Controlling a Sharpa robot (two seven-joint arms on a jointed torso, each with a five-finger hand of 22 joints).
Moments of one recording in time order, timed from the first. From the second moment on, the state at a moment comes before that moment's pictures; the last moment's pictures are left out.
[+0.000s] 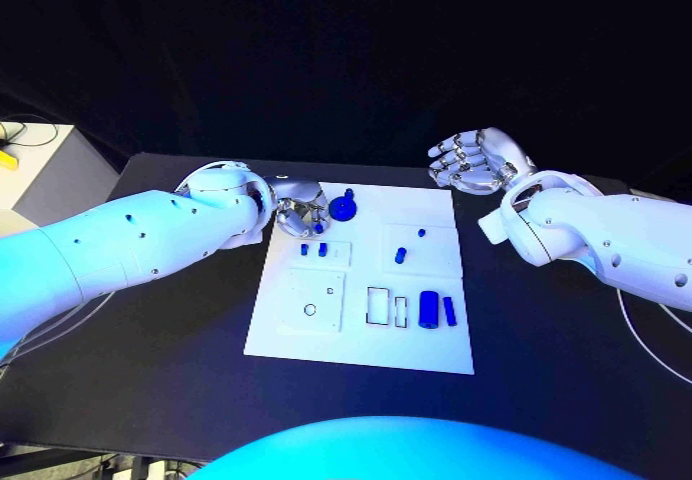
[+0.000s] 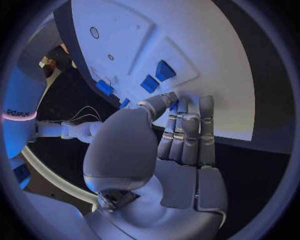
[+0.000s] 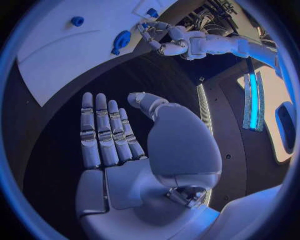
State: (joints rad) left arm 1.22 -0.63 -0.02 1.18 -1.52 0.05 0.11; left_hand 1.38 -0.15 0.55 -0.07 0.25 0.94 0.16 0.28 0.27 1.03 0.10 0.41 0.14 1.16 0.03 1.35 0.74 0.17 0.91 0.13 1.09 0.69; right arm 1.27 -0.79 -0.13 1.39 -0.73 -0.56 0.19; right_hand 1.25 -0.21 0.54 0.01 0.48 0.77 0.20 0.36 0.21 1.00 0.17 0.25 0.06 1.11 0.12 0.12 0.35 0.17 1.06 0.22 0.07 0.19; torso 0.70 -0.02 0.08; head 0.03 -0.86
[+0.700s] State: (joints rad) left arm 1.22 -0.64 -0.02 1.18 -1.53 0.04 0.10; left_hand 1.38 -0.16 0.55 -0.08 0.25 0.92 0.16 0.26 0.27 1.01 0.10 0.44 0.17 1.16 0.03 1.35 0.73 0.17 0.91 0.13 1.09 0.68; right arm 1.27 -0.80 -0.13 1.39 -0.73 -0.56 0.20; right_hand 1.25 -0.21 0.54 0.01 0.49 0.77 0.20 0.36 0.21 1.00 0.17 0.25 0.07 1.11 0.12 0.12 0.35 0.17 1.06 0.22 0.07 0.19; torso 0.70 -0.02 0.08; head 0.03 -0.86
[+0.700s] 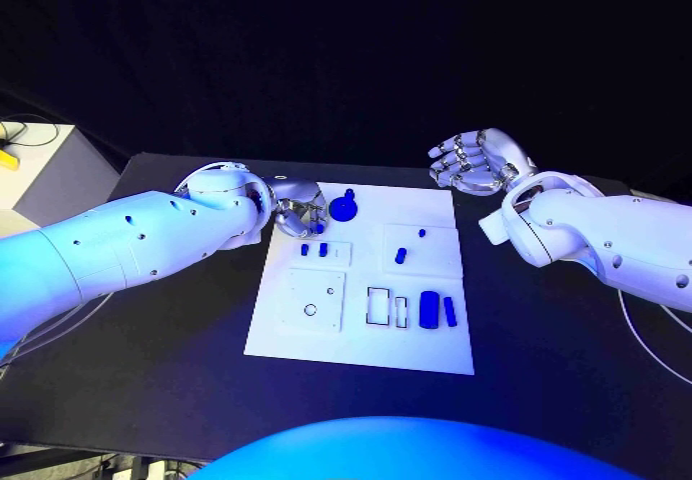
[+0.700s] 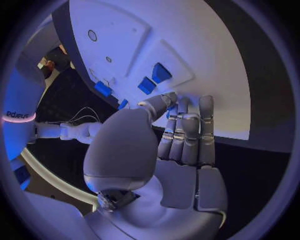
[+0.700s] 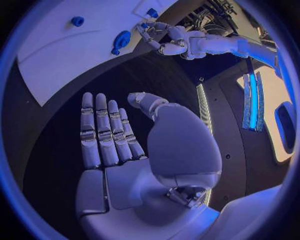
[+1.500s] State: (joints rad) left arm 1.21 -0.65 -0.02 1.17 -1.54 0.03 0.09; left_hand 1.38 -0.16 0.55 -0.08 0.25 0.86 0.17 0.22 0.26 0.97 0.10 0.48 0.20 1.14 0.03 1.35 0.71 0.17 0.91 0.13 1.09 0.68; right arm 1.26 -0.80 -0.13 1.38 -0.74 -0.56 0.20; right_hand 1.25 -0.21 0.55 0.00 0.49 0.77 0.20 0.36 0.21 1.00 0.17 0.25 0.07 1.11 0.12 0.12 0.35 0.17 1.06 0.22 0.07 0.18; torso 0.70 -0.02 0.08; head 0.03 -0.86
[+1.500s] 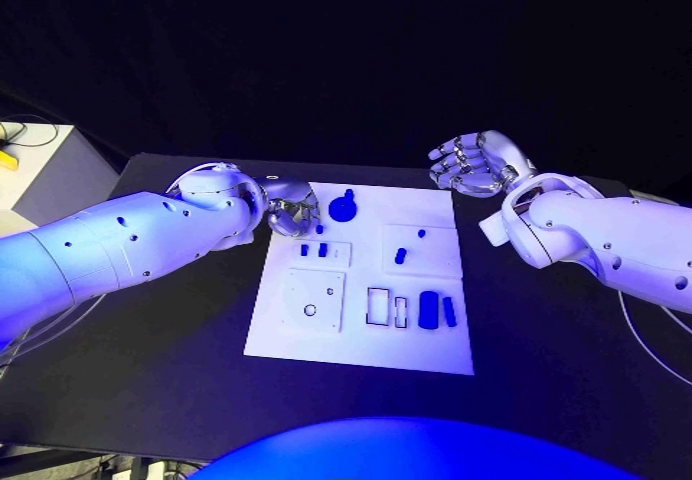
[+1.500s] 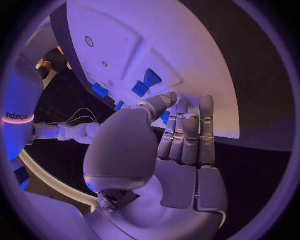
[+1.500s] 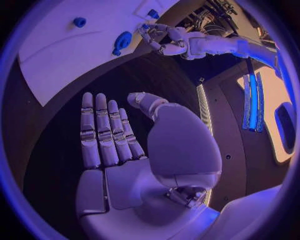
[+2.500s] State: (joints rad) left arm 1.22 -0.90 0.00 1.36 -0.59 -0.09 0.25; left_hand 1.32 -0.15 0.51 0.05 0.25 0.86 0.19 0.32 0.28 0.87 0.12 0.59 0.20 0.99 0.06 1.17 0.45 0.17 0.90 0.15 0.92 0.56; right arm 1.25 -0.80 -0.14 1.39 -1.46 -0.28 0.01; right_hand 1.26 -0.23 0.55 -0.04 0.26 0.96 0.17 0.26 0.17 1.16 0.09 0.07 0.06 1.47 -0.01 0.82 0.78 0.15 1.39 0.08 0.74 0.70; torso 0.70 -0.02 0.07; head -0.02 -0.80
